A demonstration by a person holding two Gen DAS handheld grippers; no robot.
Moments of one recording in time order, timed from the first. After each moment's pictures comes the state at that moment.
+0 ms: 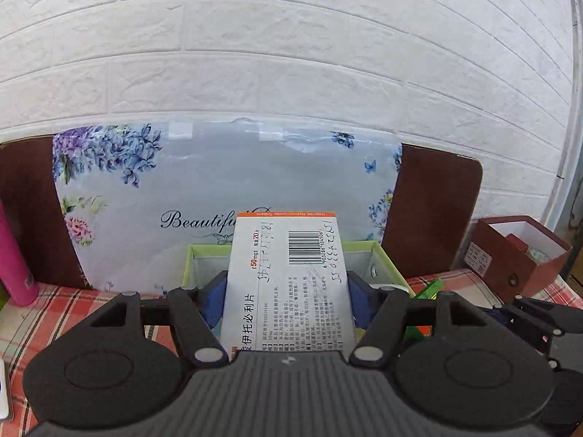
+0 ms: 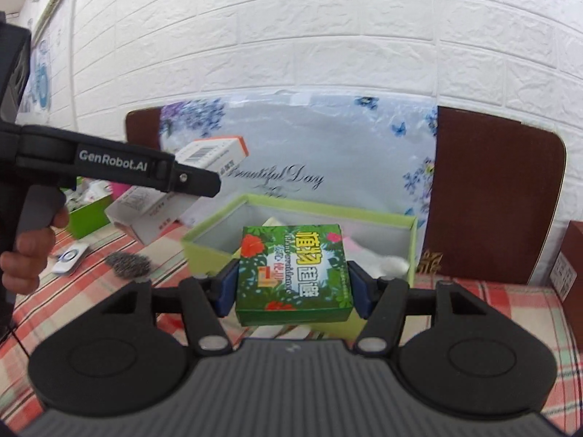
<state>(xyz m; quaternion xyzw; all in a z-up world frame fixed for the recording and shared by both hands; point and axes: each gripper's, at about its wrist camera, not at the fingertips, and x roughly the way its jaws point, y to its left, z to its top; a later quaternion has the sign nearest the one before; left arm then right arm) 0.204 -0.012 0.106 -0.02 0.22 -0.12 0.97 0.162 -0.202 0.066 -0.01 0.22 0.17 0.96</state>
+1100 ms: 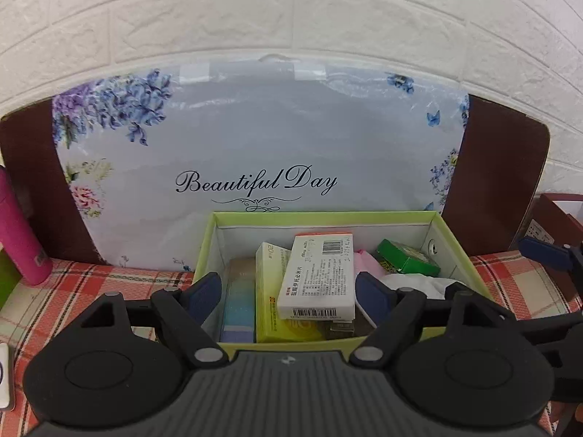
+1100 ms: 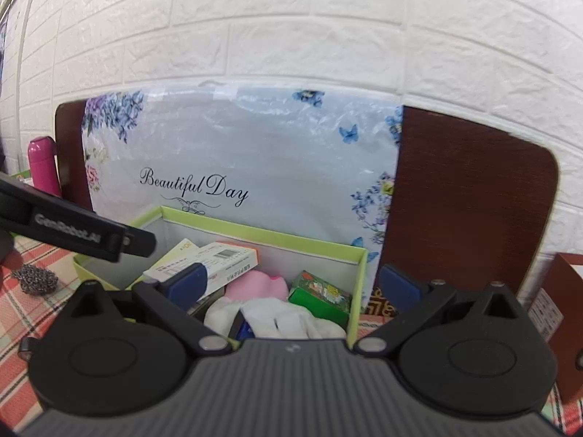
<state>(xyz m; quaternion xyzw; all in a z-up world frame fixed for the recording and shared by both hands) 0.241 -0.025 0.073 0.00 0.28 -0.04 0.96 0.206 -0.210 0.043 -0.05 0.19 0.11 0.97</state>
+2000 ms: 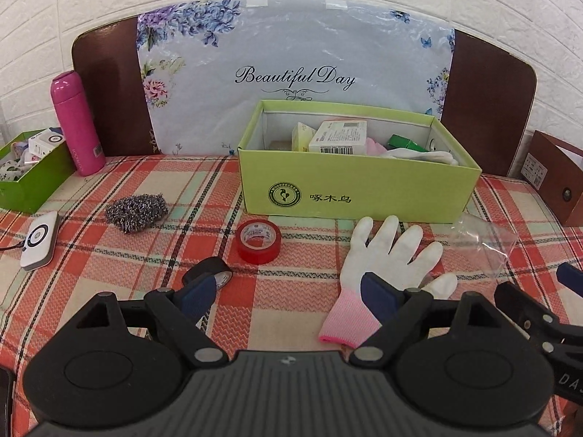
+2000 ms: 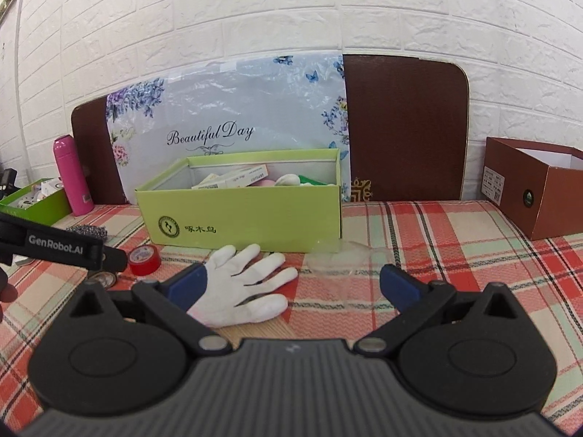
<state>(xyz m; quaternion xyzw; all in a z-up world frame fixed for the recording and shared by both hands) 0.115 -0.006 0.014 -0.01 0.34 0.00 0.94 0.052 -0.215 0.000 0.02 0.23 0.07 0.97</state>
